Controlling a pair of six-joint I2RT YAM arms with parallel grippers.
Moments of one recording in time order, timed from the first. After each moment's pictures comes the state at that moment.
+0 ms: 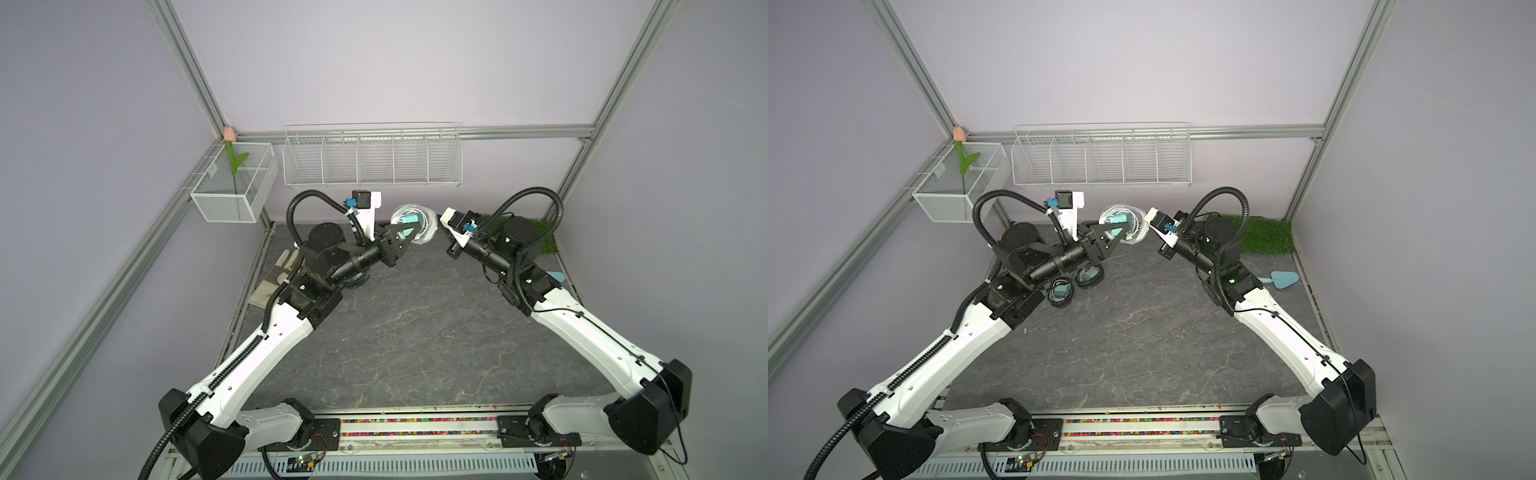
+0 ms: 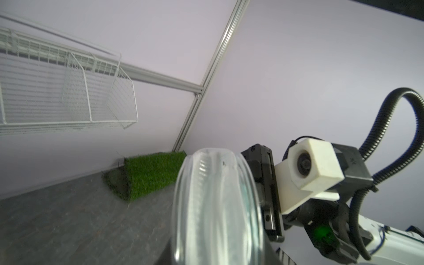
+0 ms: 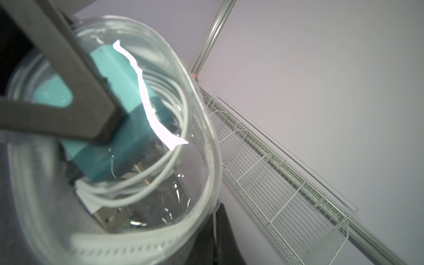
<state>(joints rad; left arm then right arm) -0.66 1.25 1.32 0.00 0.42 -0.50 0.55 1.33 1.23 0.20 -0.36 -0.56</state>
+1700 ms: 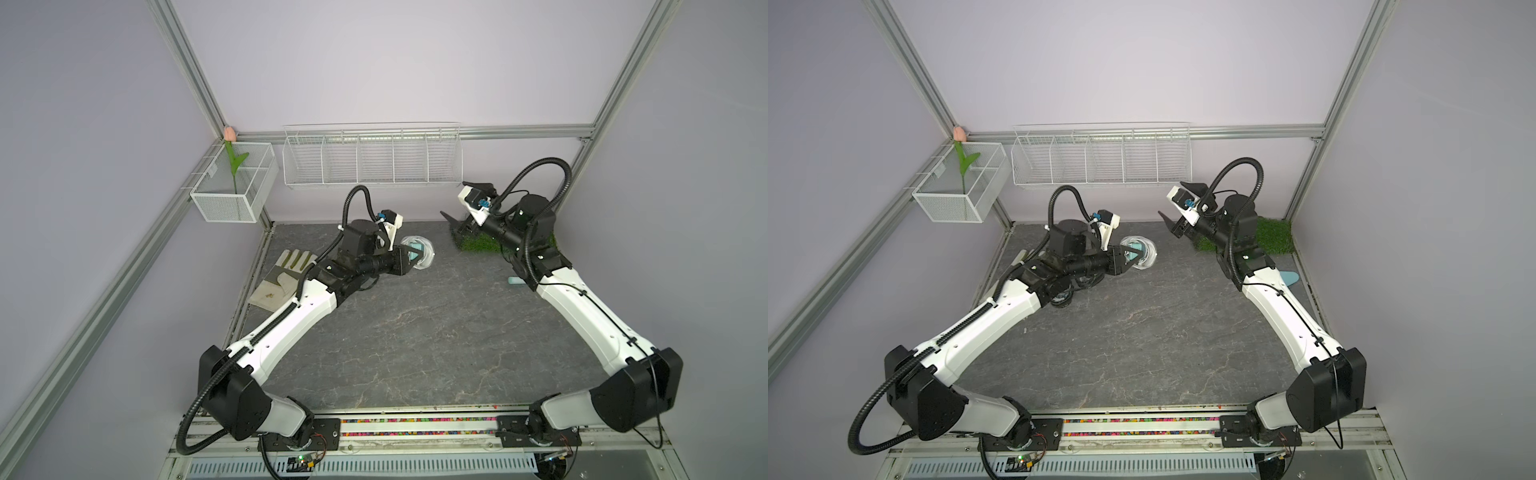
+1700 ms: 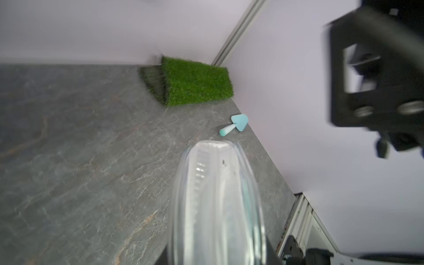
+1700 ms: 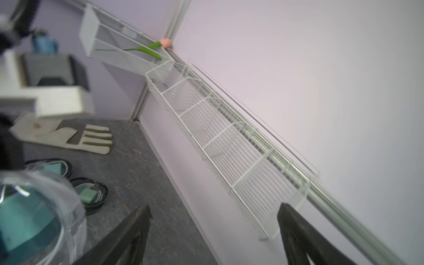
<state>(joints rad) -0.64 1.46 1.24 -0.21 0.33 -0.53 0.35 1.41 1.32 0.15 -0.35 -0.46</state>
